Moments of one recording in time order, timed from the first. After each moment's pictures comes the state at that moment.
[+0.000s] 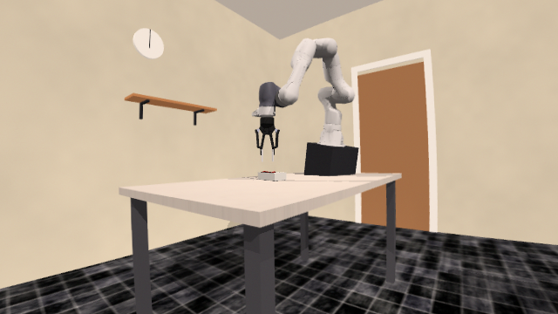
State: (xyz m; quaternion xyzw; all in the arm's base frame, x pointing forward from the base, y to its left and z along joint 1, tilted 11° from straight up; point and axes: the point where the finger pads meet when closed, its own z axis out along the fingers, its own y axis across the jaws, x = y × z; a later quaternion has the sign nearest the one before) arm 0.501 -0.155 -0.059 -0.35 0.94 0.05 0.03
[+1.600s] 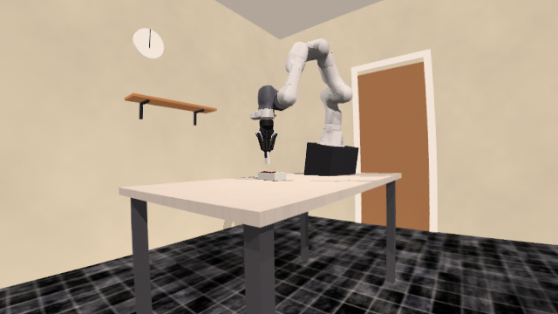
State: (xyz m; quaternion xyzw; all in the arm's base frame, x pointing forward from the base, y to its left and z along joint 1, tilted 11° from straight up) arm 0.501 -0.154 -0.071 -0.55 0.83 0.05 0.08
